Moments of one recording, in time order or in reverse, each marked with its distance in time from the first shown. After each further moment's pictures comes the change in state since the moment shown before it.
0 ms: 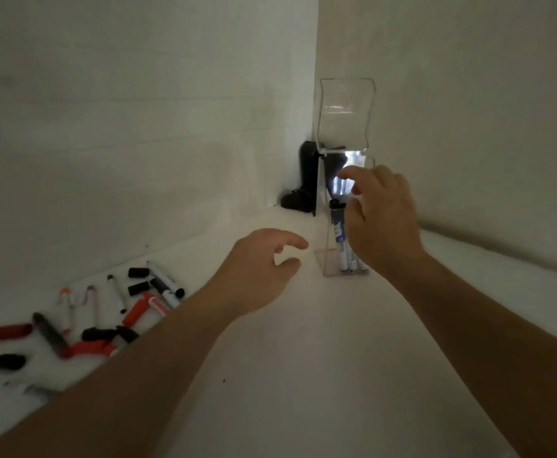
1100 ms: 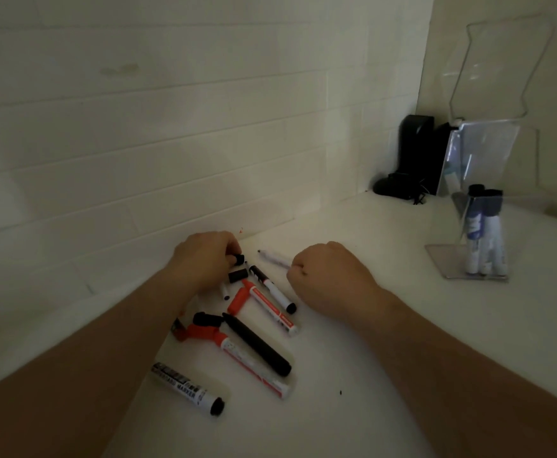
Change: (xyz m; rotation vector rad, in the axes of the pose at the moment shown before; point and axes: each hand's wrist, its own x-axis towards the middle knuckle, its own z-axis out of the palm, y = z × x) left_hand -0.028 -0.164 -0.133 0.611 -0.057 -0.512; right_hand -0.046 -0.146 0.138 0.089 -0.844 -0.083
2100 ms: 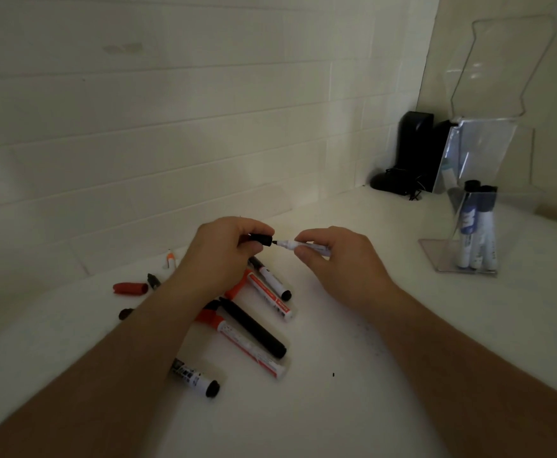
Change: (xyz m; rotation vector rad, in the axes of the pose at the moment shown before) left_hand -0.046 0.037 0.000 -0.512 0.191 0.167; right_hand -0.020 0.018 -0.003 0.390 0.286 -0.043
